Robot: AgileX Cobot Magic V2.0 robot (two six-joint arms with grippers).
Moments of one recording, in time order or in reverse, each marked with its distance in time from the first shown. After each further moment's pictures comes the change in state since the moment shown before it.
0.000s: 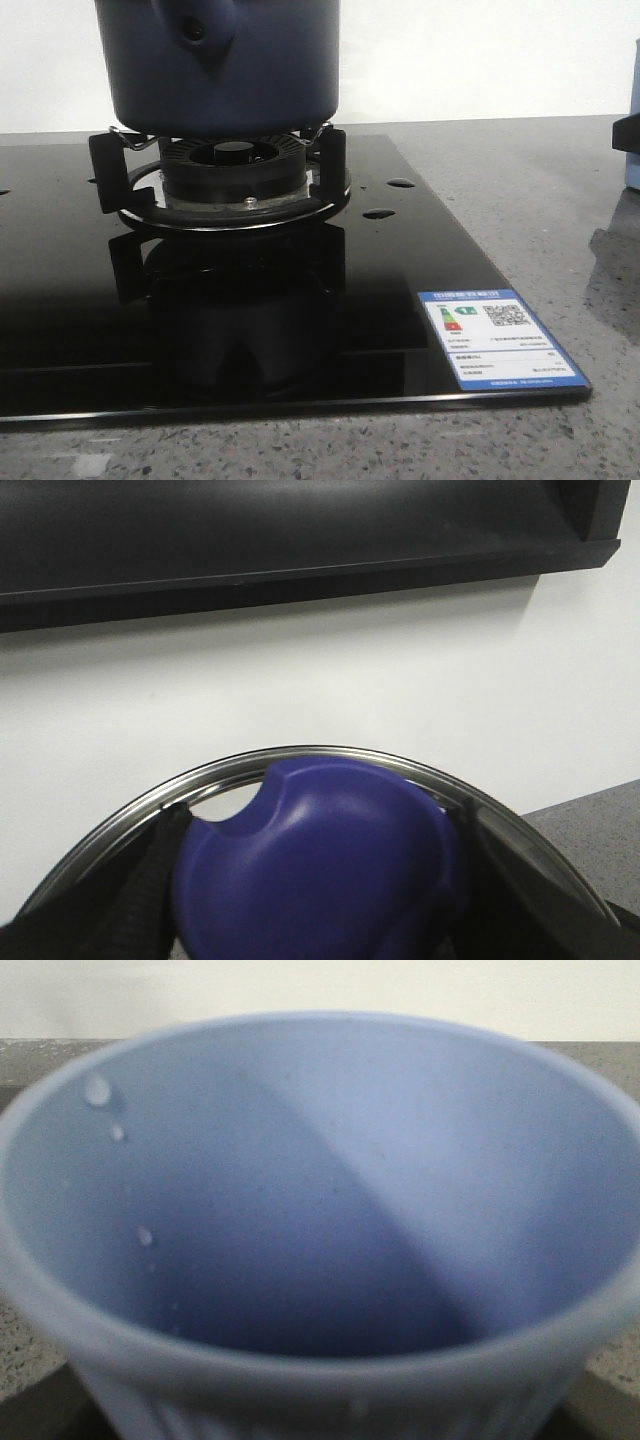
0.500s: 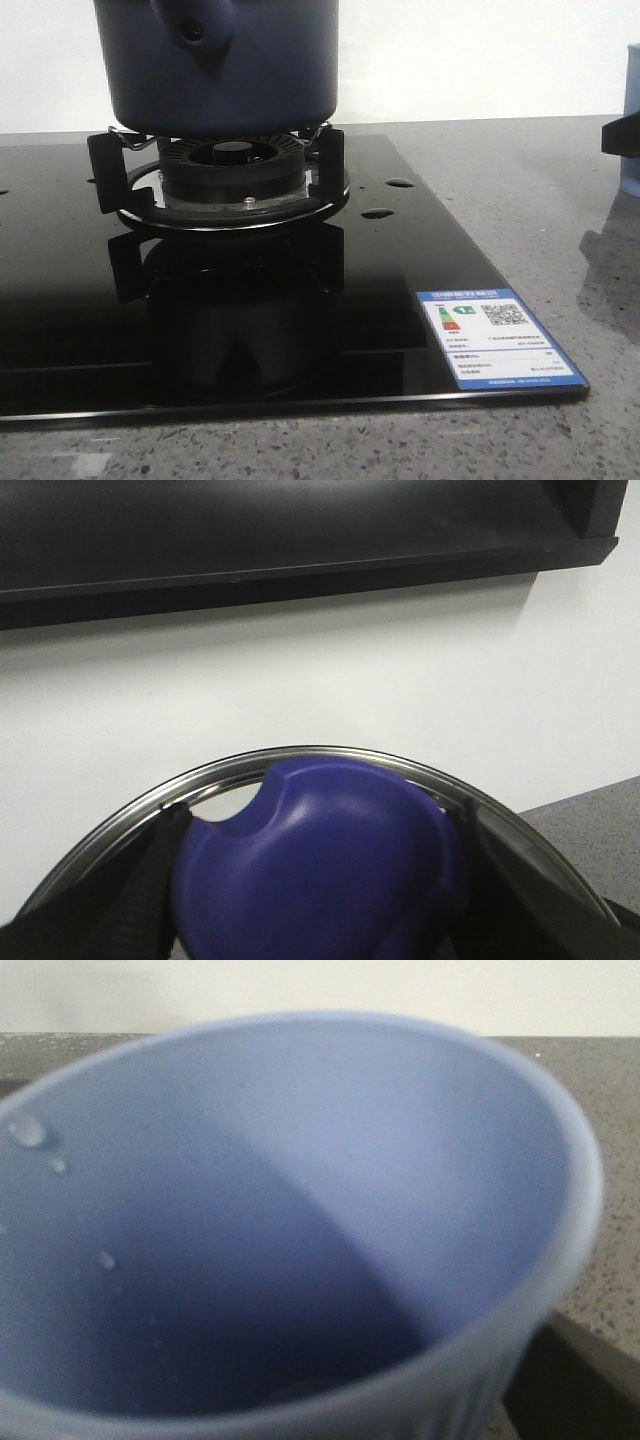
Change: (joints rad) left arm 0.000 0.000 0.000 0.000 0.004 0.000; right arm 0.000 -0.014 0.000 -0.008 0.011 0.000
